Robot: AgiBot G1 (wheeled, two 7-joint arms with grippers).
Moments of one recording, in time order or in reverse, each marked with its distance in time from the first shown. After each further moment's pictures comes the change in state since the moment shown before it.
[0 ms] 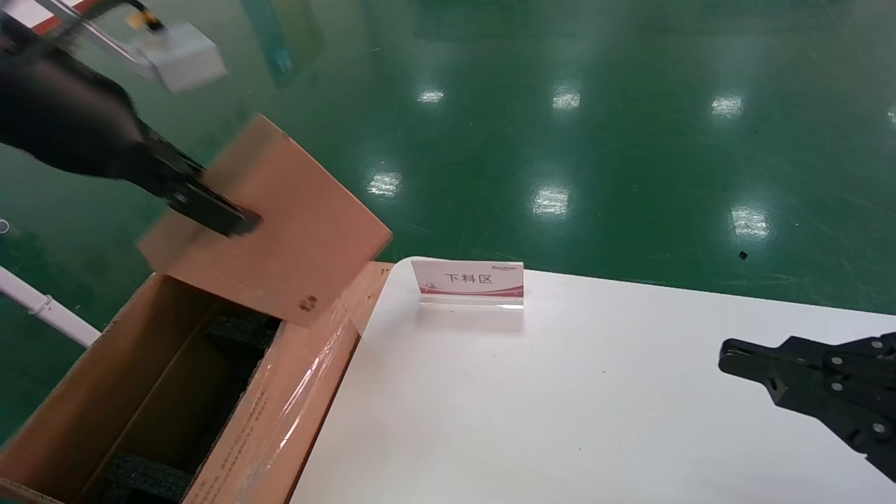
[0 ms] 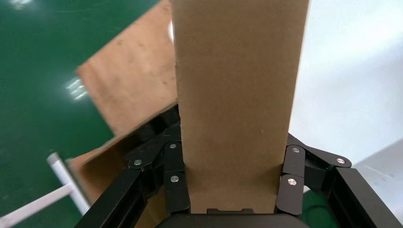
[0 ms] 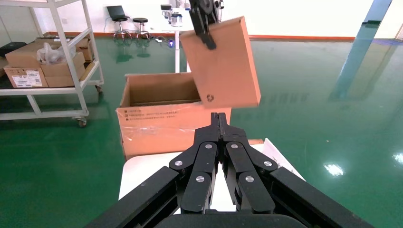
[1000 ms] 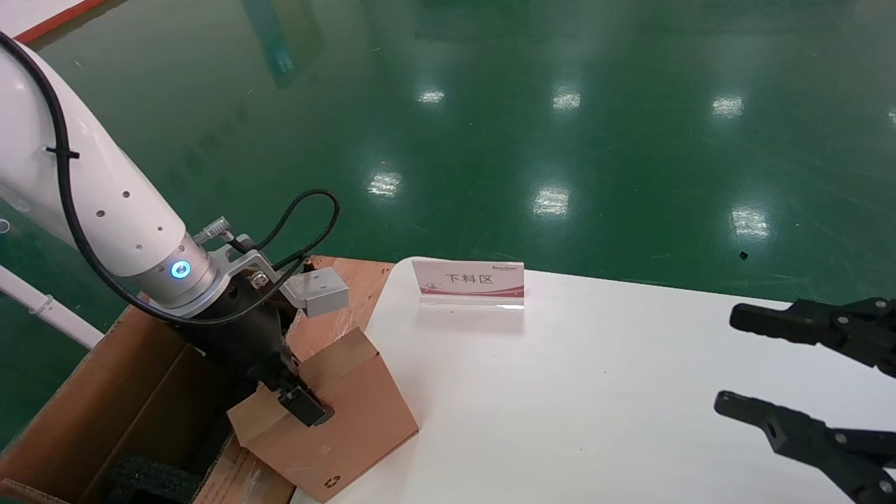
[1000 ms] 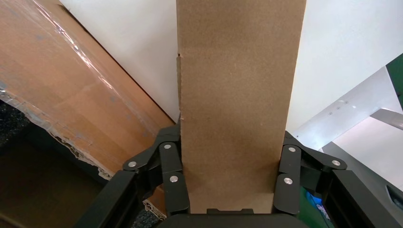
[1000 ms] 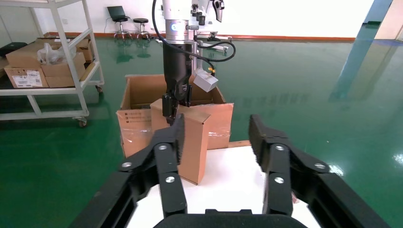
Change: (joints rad) left arm 0.480 0.051 0.061 -0.170 -0.051 -0.198 -0.083; right arm -0.001 0.000 0.002 0.001 -0.001 0.000 0.001
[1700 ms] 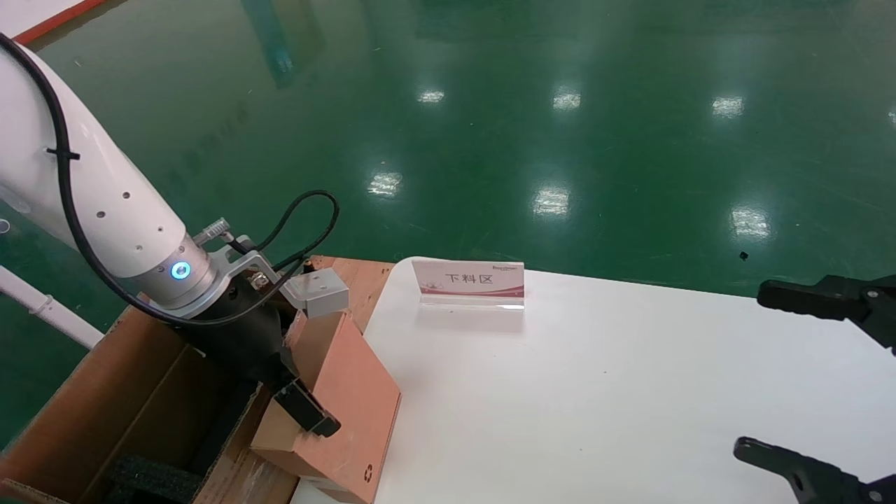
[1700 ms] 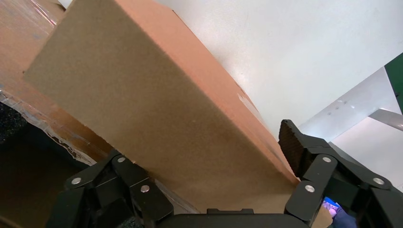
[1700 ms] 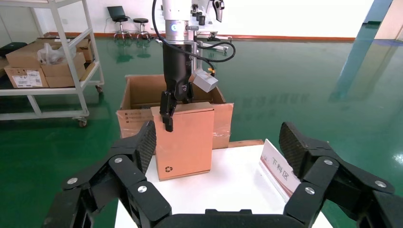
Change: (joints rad) left arm 0.005 -0.001 0.000 0.002 -0.003 -0.001 0.001; right arm 0.000 0.000 0.000 0.000 0.000 0.000 0.000
